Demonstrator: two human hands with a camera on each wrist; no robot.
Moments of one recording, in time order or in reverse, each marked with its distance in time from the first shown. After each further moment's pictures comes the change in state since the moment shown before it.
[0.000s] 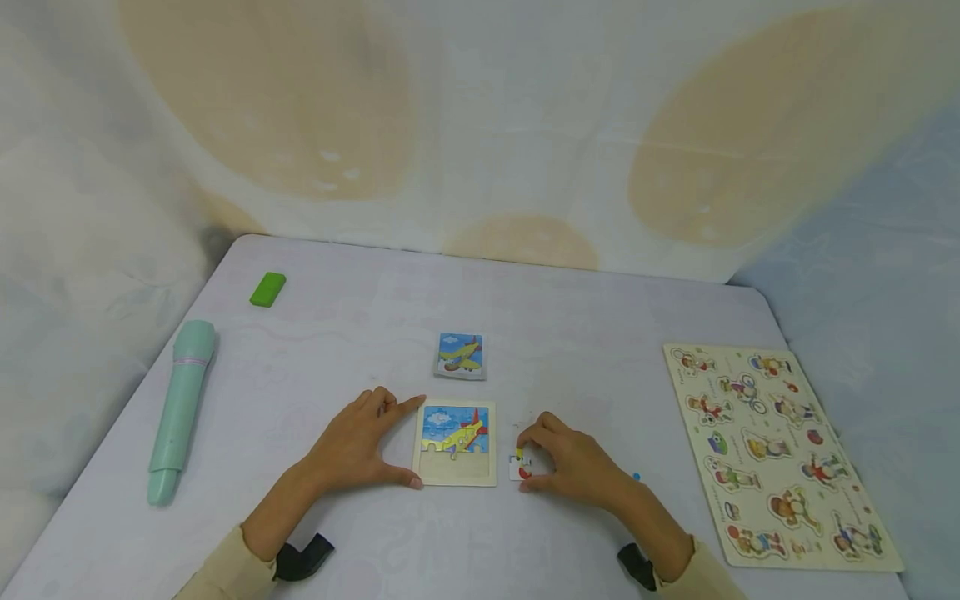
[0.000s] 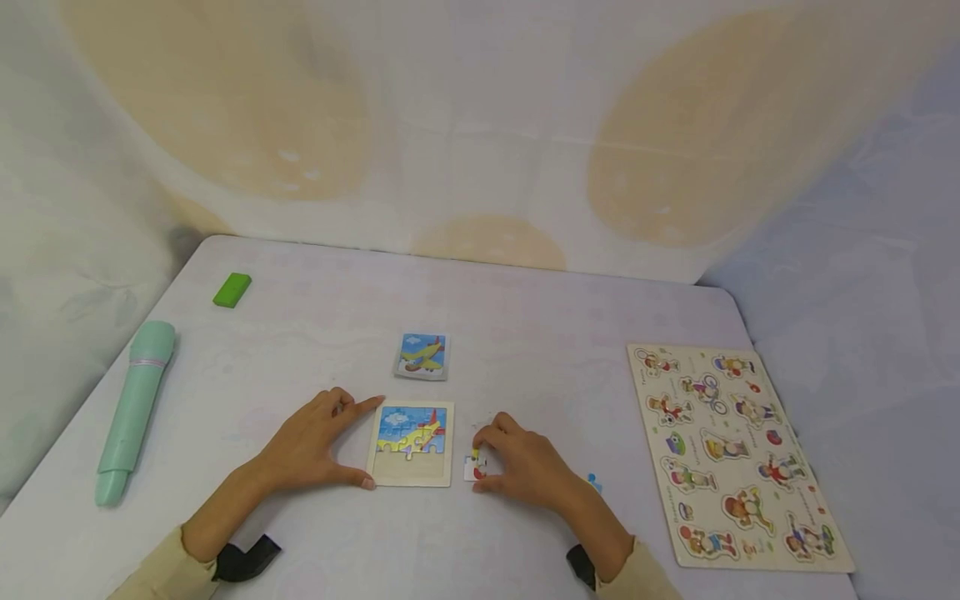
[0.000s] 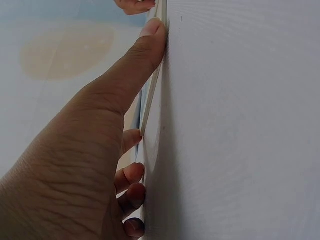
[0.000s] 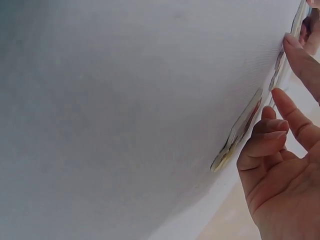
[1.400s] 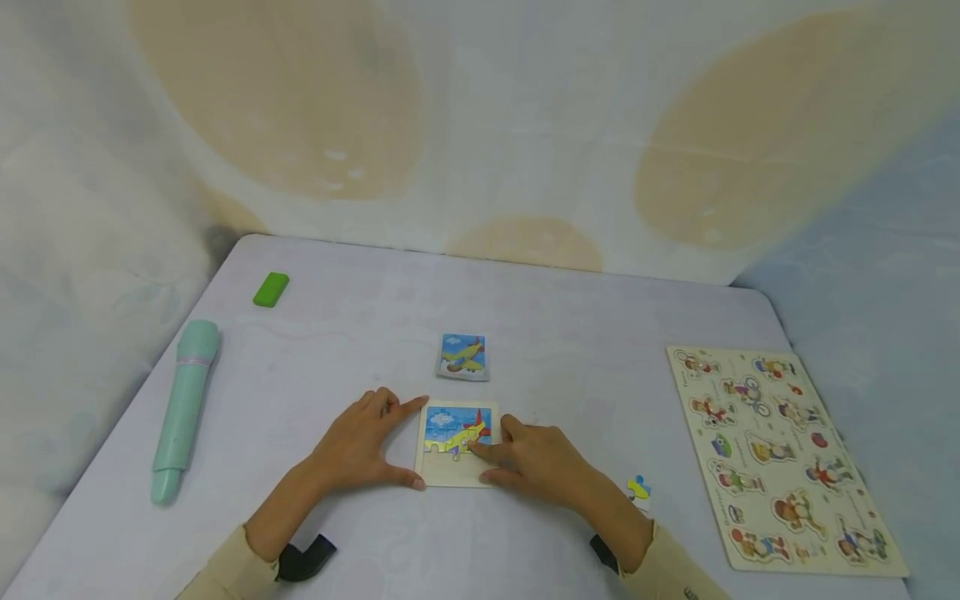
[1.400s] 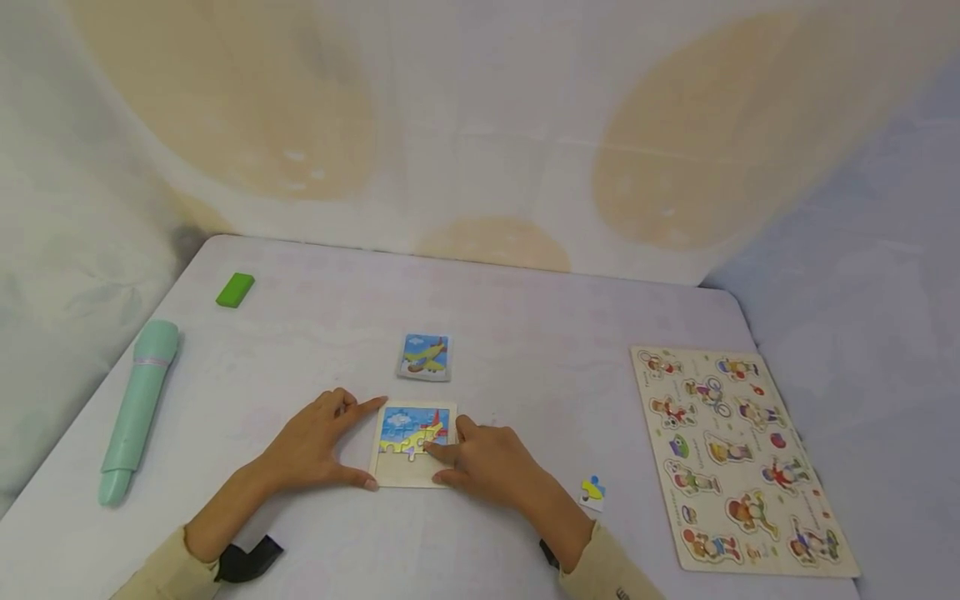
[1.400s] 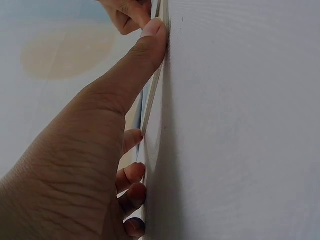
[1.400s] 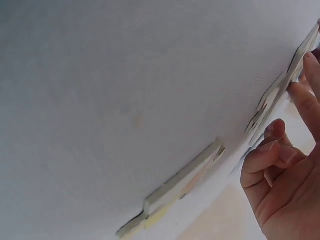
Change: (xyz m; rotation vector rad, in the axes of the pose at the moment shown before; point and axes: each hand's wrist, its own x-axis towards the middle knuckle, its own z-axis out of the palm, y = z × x) left_hand 0.000 -0.002 0.001 0.000 -0.001 -0.001; right_hand 0.029 -0.030 0.013 -0.355 -0.059 -0.184
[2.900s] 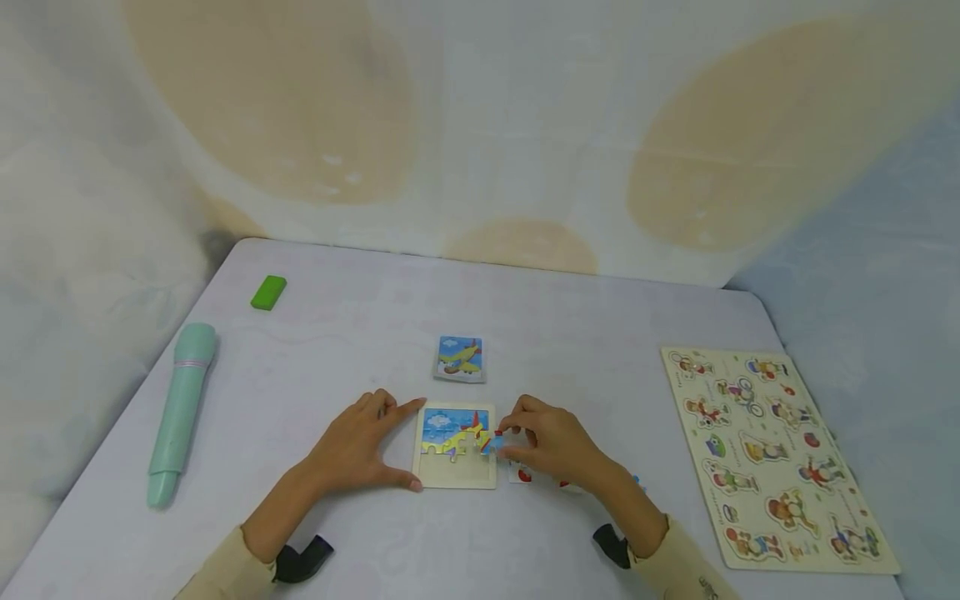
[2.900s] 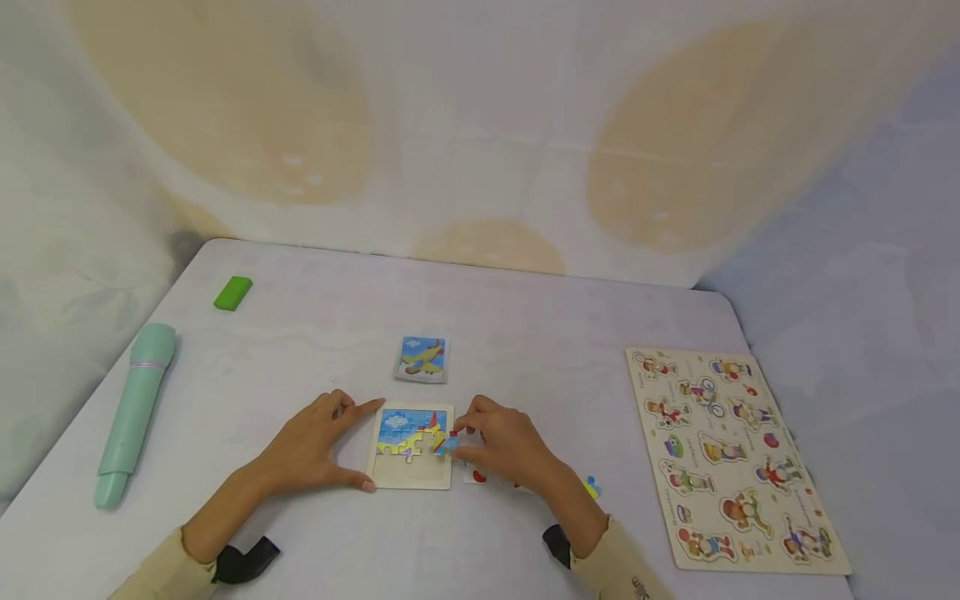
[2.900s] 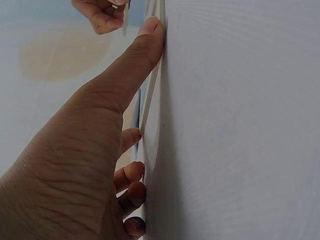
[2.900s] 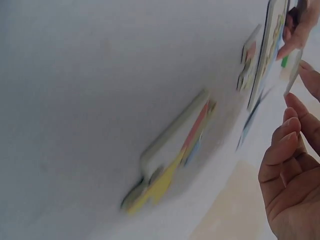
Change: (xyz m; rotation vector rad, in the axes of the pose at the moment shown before) left_hand 0.000 0.001 -0.001 0.008 0.000 -0.002; right_hand -0.005 0.020 -0.018 0.364 0.191 0.097
